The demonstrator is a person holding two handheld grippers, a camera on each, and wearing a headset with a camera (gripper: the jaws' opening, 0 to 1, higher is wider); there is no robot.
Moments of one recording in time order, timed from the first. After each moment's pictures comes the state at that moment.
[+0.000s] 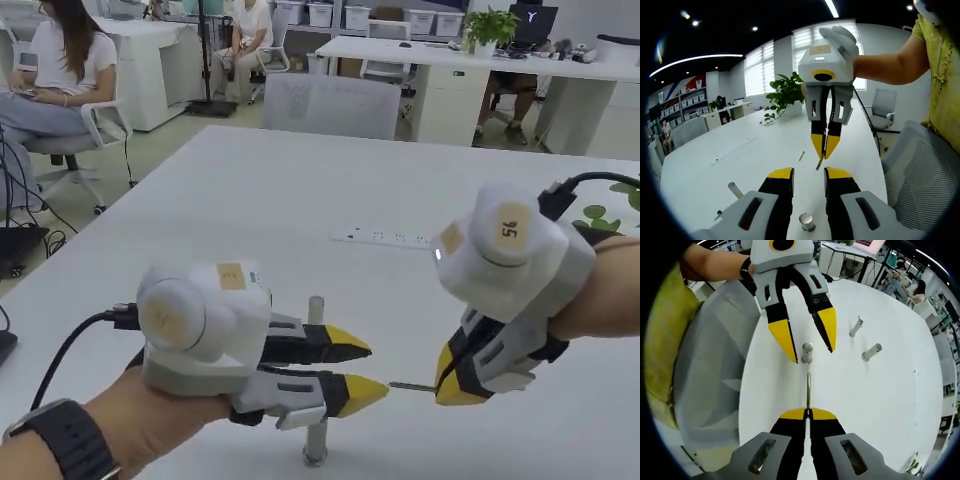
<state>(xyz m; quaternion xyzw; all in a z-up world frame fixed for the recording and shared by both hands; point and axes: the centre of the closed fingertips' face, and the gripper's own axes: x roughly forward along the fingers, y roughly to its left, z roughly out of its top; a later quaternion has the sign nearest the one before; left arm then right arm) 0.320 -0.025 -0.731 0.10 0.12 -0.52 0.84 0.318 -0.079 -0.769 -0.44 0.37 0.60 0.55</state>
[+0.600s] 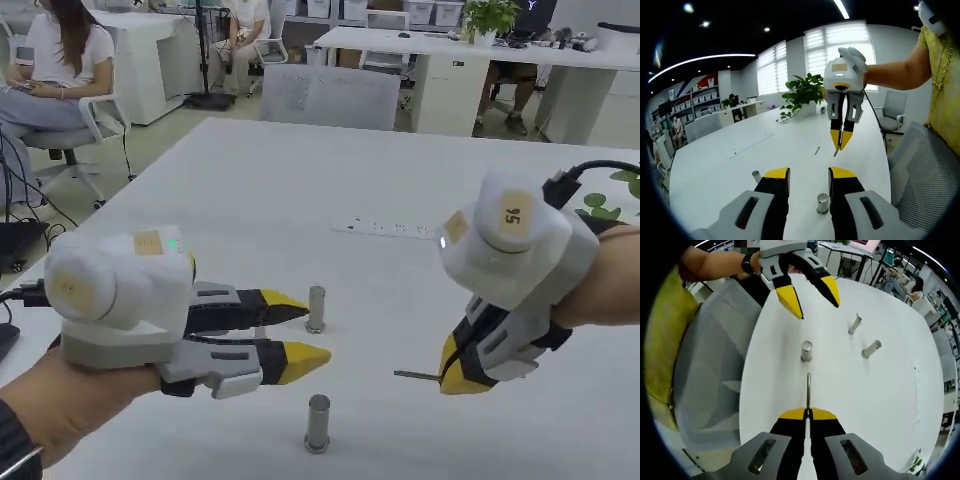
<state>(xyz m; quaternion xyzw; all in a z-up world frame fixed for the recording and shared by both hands) 0.324 0.029 -0.722 0.10 0.12 -0.47 0.87 0.317 -0.083 -0.773 -0.43 0.38 0.60 0.56</state>
